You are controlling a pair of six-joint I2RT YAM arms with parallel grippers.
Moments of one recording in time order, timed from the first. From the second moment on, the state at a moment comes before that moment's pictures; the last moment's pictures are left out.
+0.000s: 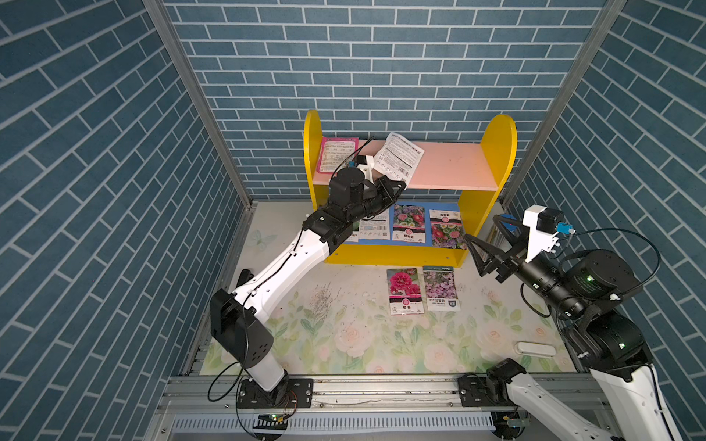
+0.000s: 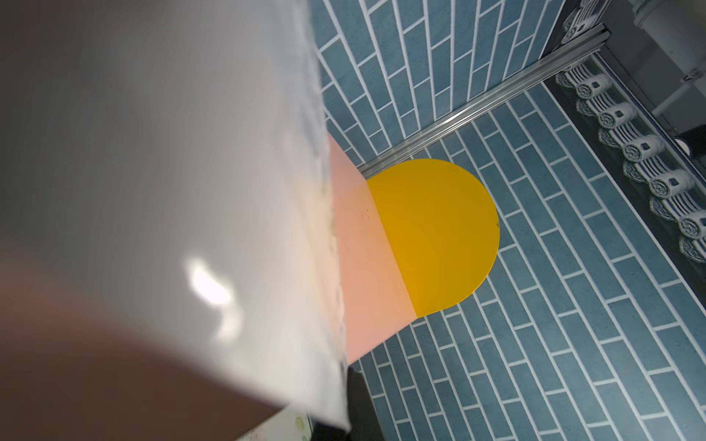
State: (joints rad) left arm -0.63 1.65 1.68 -0.10 0.25 -1.04; right arm 0.47 0.71 1.24 -0.48 -0.24 0.11
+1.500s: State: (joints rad) left arm -0.84 1.26 1.20 0.39 0.36 -0.67; right arm 0.47 1.09 0.93 0.89 -0.62 0.97
